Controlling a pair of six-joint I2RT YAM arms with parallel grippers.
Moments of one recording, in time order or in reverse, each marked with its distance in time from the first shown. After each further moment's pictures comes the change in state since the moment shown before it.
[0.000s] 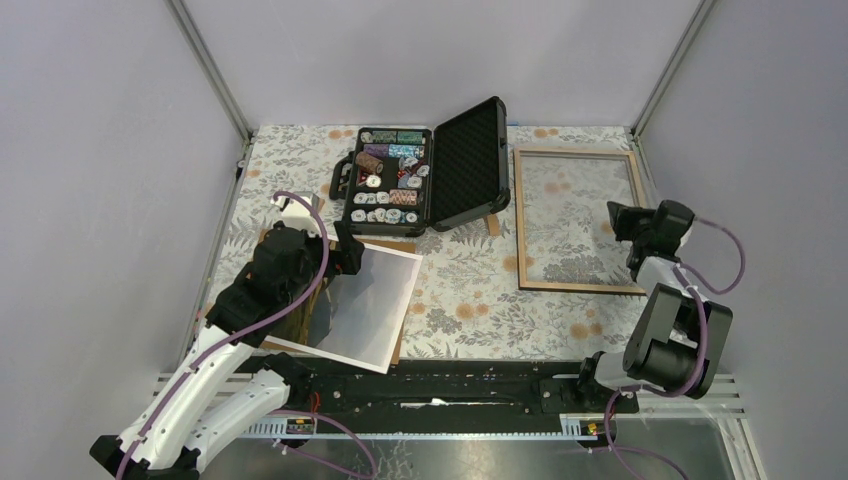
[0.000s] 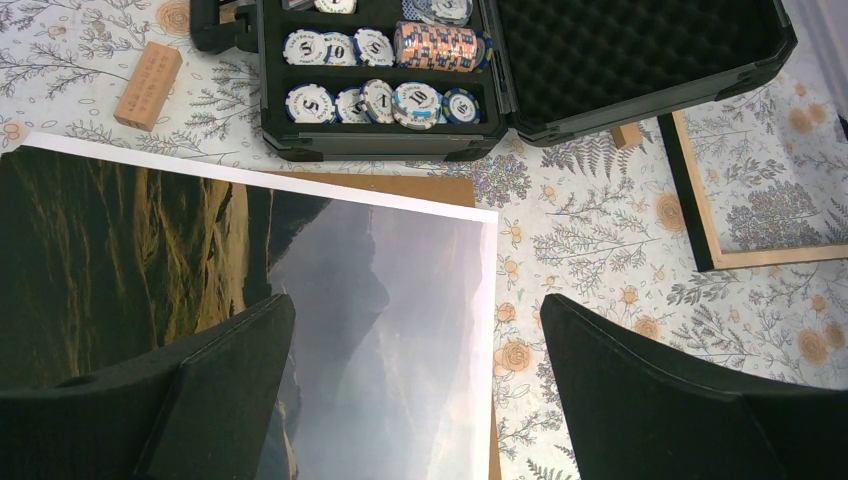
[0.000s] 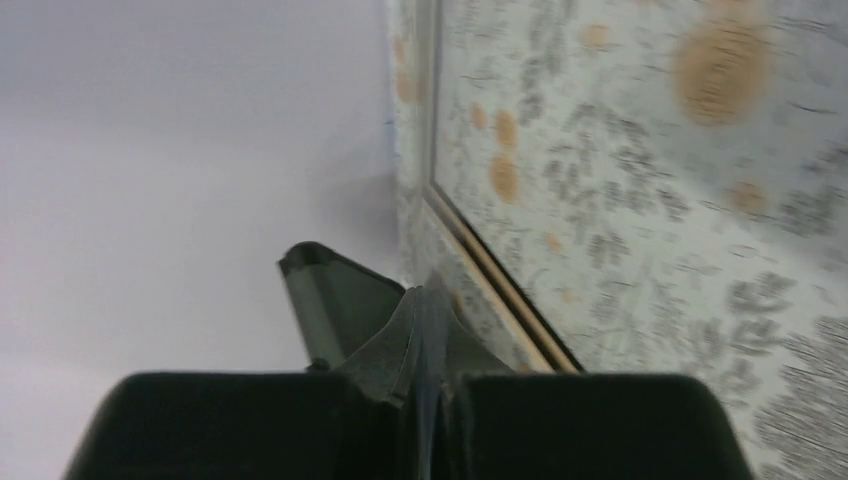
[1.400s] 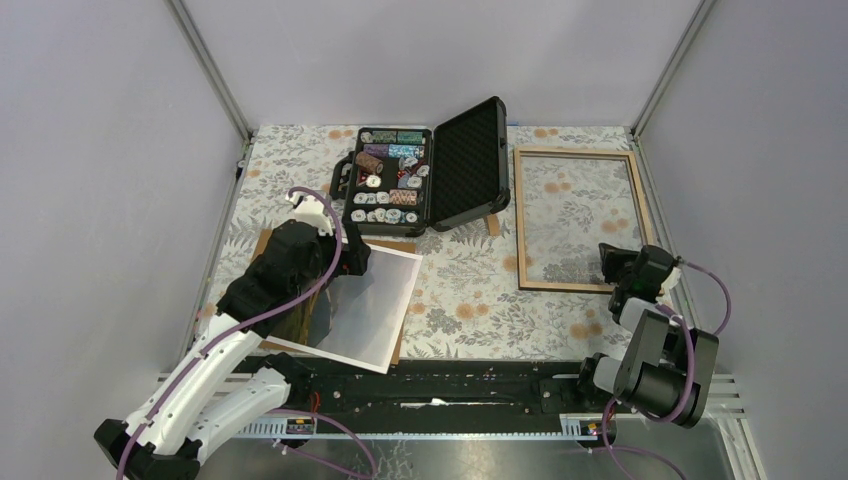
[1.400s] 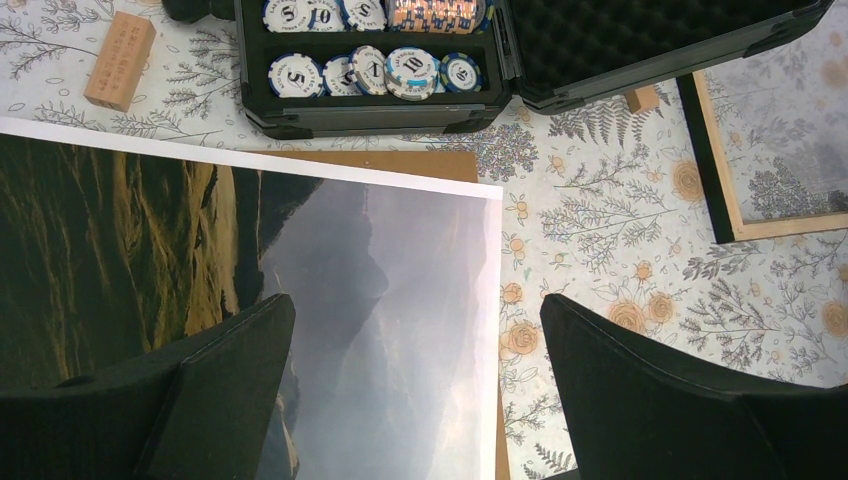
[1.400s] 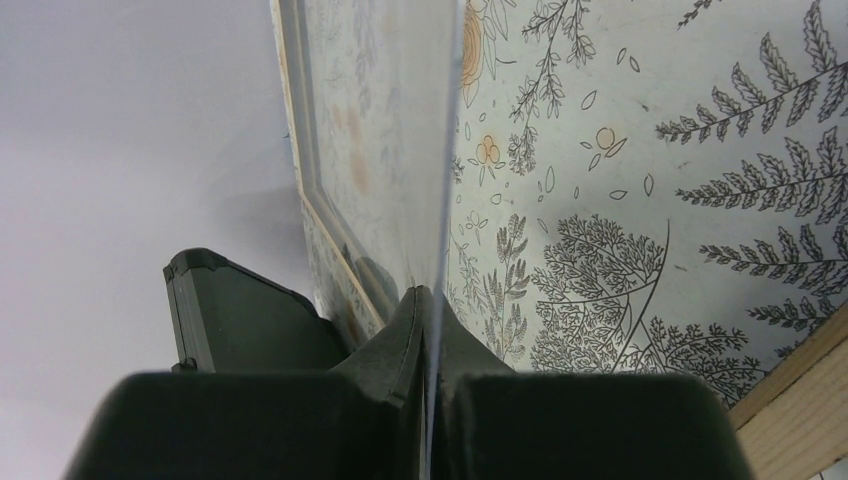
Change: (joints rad) left arm -0.010 0.072 0.000 0.000 0.025 0.012; right arm -0.018 -0.137 -0.406 0.192 0.103 -0.075
